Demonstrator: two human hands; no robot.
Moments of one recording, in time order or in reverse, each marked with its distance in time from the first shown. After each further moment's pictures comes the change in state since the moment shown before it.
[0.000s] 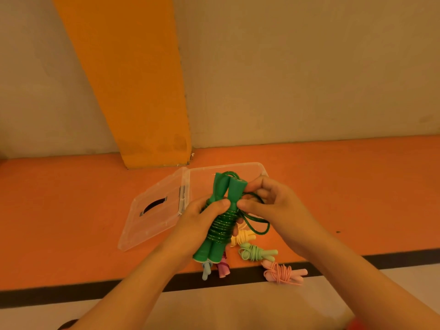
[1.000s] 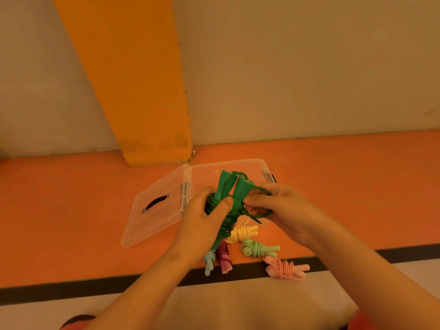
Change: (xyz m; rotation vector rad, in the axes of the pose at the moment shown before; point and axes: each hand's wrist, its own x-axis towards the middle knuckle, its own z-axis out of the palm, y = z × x) left_hand 0.007 -0.018 0.000 0.301 0.262 0.193; right_hand 0.012 0.007 -0.008 0.007 -0.030 0.241
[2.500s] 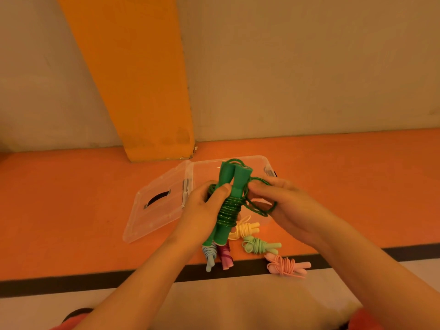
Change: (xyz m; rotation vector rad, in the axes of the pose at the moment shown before) left_hand 0.003 0.018 0.001 -0.185 -0.057 -0.160; right_hand -0.001 0.002 0.001 0.119 -0.074 -0.104
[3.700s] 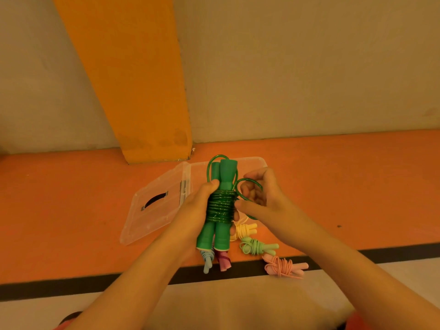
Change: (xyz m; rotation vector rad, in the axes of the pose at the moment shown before) left_hand 0.003 0.001 -0.003 -0.213 -0.088 -0.212; right_hand -0.007 0.005 0.011 -0.398 0.027 -0.180
